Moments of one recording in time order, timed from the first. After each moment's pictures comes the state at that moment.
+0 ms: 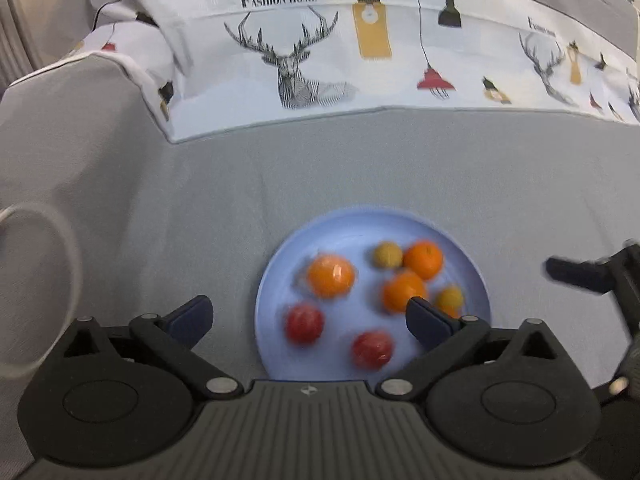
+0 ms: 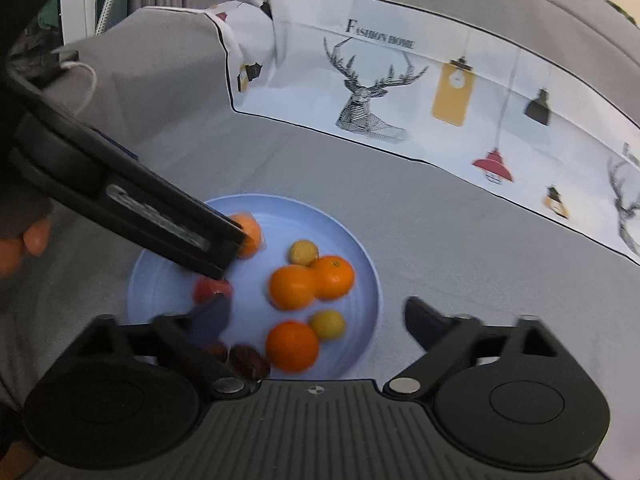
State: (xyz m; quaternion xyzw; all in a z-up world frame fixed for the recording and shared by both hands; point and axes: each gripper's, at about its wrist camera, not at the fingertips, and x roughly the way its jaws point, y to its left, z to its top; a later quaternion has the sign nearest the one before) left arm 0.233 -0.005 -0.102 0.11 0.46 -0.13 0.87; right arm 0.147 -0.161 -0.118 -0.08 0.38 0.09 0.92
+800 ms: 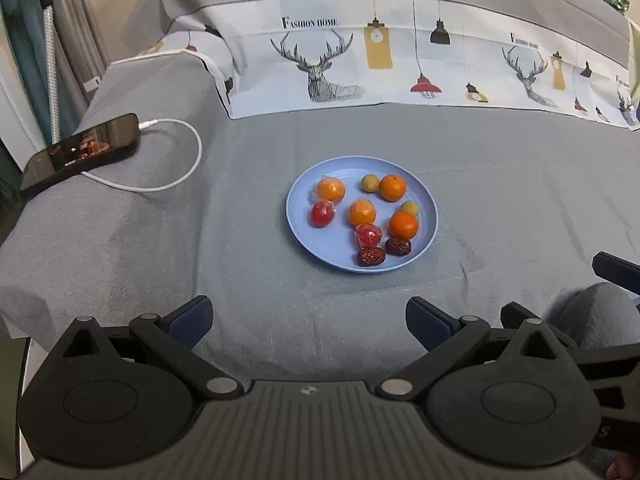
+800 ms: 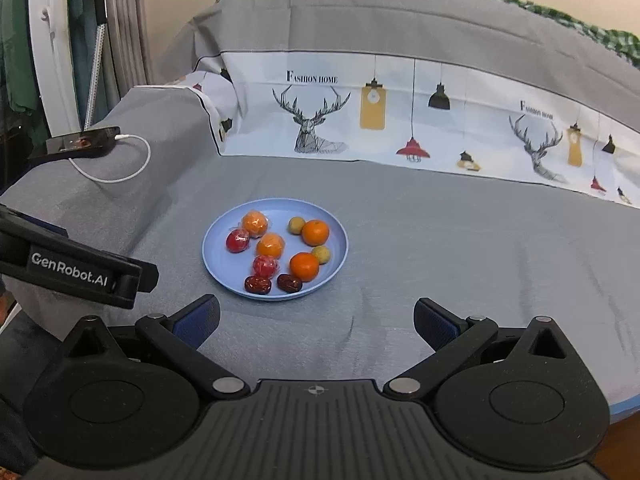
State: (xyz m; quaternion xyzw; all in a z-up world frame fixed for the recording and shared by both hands) left arm 0.055 0.024 -0.032 0.10 0.44 -0.08 0.89; right arm -0.034 -0.169 -0.047 0.02 0.33 0.01 0.94
